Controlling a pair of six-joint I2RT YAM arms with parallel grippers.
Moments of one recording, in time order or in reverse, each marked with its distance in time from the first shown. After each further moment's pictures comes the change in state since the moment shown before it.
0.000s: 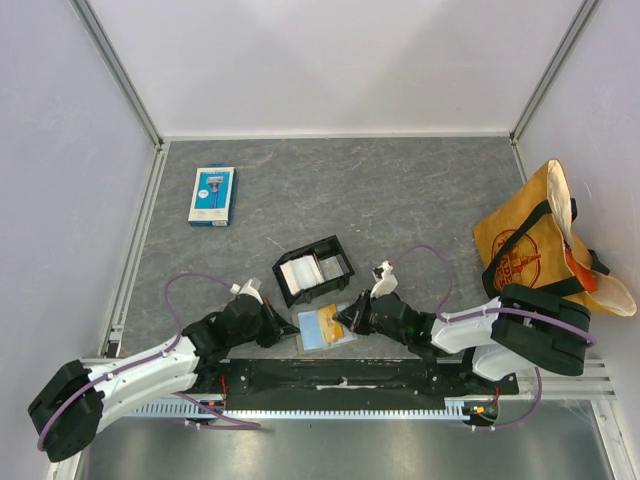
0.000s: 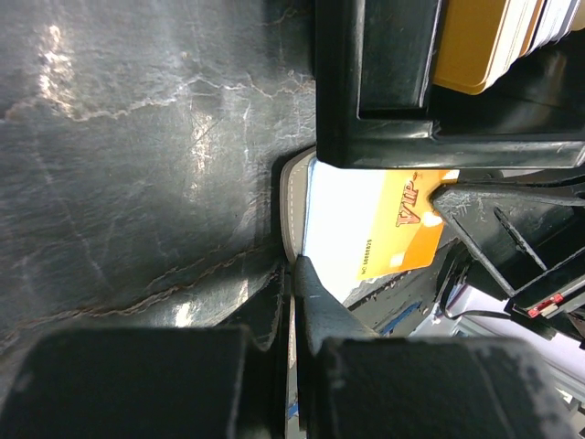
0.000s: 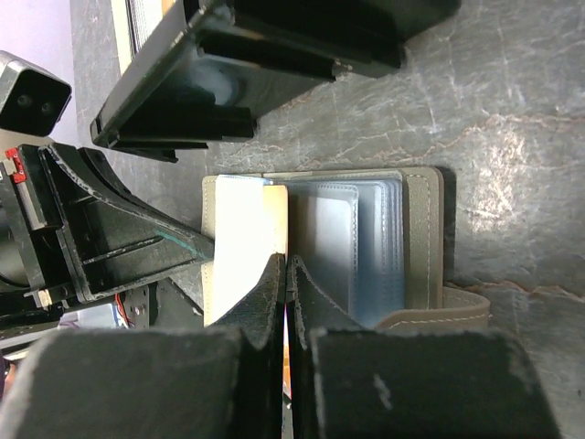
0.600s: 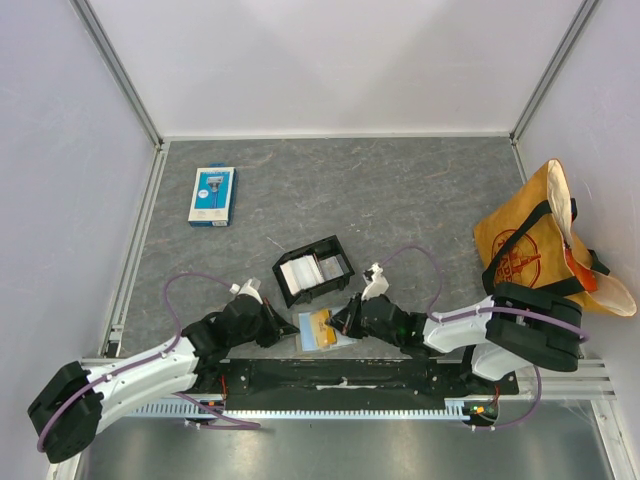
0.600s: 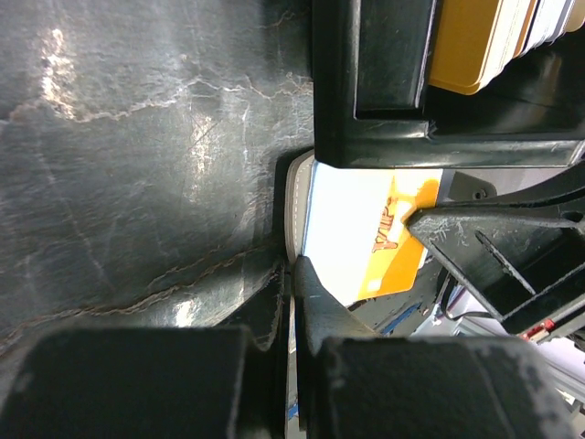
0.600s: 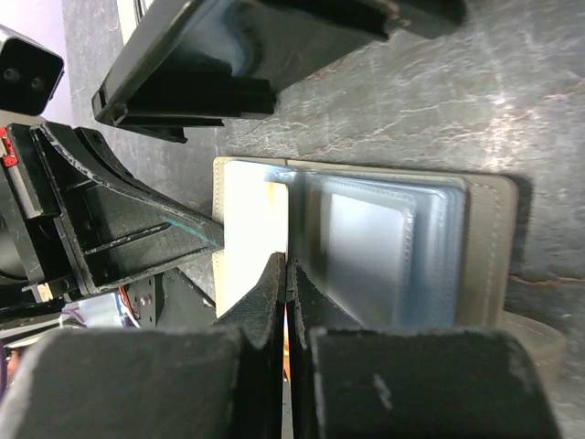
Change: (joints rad) left arm 0.000 -0.015 0.000 -0.003 -0.011 0.000; right arm 0.042 0.042 0.053 -0.029 -0.019 0.030
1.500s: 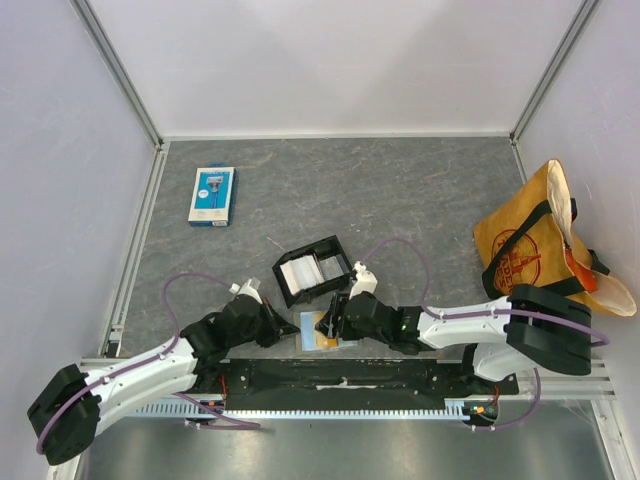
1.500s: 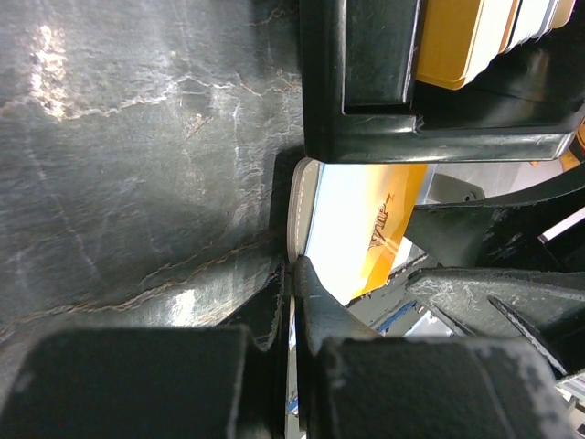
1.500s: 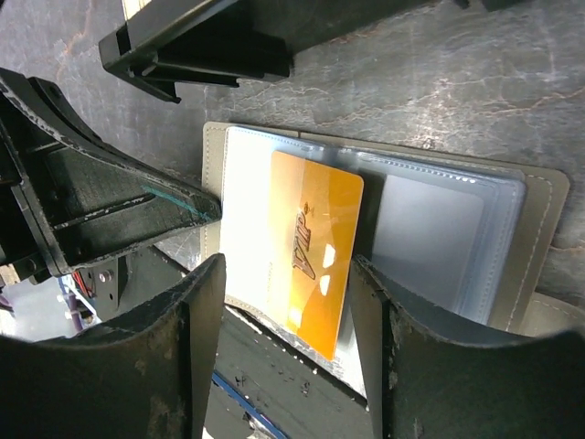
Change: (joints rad) left arm 0.000 -0.027 0.000 -0.014 0.001 0.000; right arm 0.066 -0.071 0.184 -0.415 0.048 -0.074
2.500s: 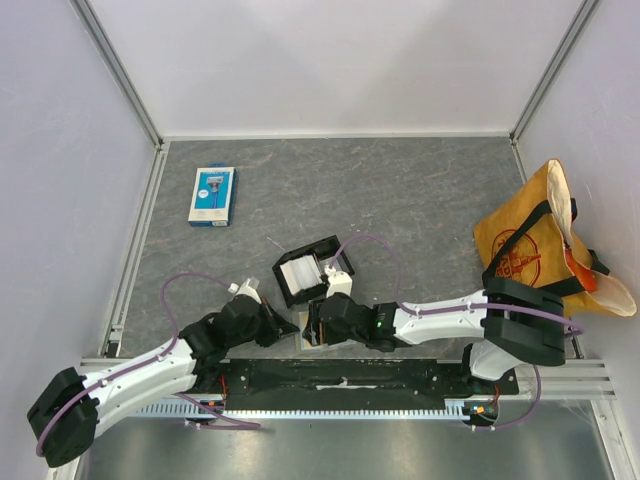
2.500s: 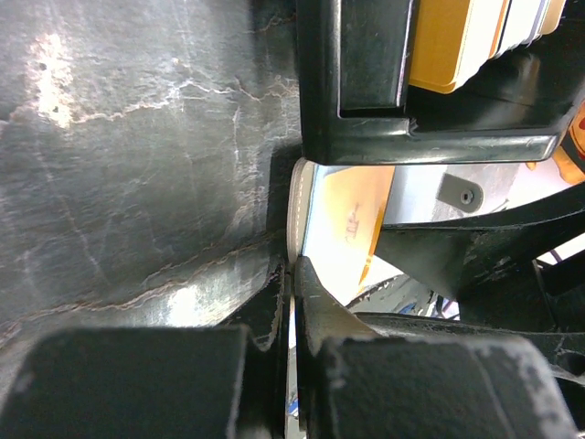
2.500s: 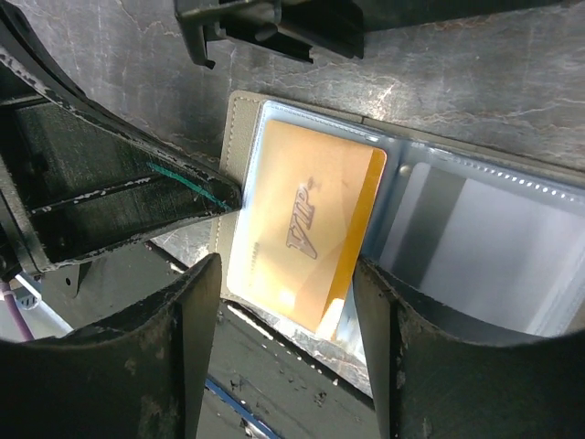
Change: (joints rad) left arm 0.000 -0.026 0.000 -0.019 -0.011 0.001; right arm 0.058 0.156 0.215 -0.172 -0.009 -0.134
